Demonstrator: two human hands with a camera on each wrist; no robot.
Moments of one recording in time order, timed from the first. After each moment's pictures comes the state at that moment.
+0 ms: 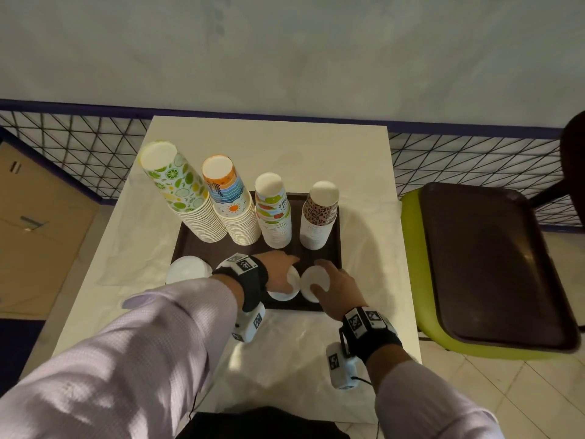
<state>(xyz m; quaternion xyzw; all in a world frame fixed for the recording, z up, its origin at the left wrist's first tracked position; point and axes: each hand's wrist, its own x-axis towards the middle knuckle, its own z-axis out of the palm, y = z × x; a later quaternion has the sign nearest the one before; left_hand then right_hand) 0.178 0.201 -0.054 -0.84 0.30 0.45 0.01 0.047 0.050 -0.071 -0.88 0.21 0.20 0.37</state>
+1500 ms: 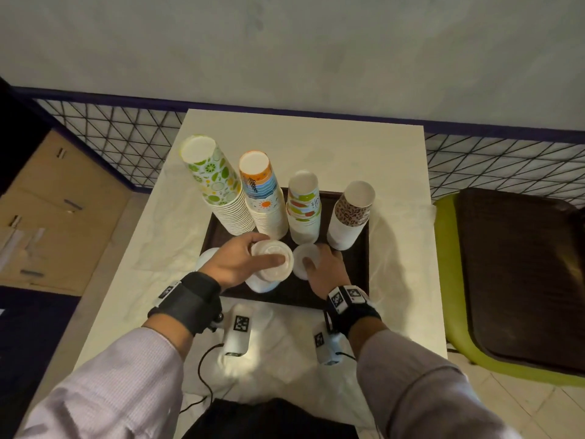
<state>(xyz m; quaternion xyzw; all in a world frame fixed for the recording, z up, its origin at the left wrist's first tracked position) 0.163 0.312 0.002 -0.83 0.04 0.32 -0.46 0.108 0.111 -0.071 -0.86 0.22 0.18 0.41</state>
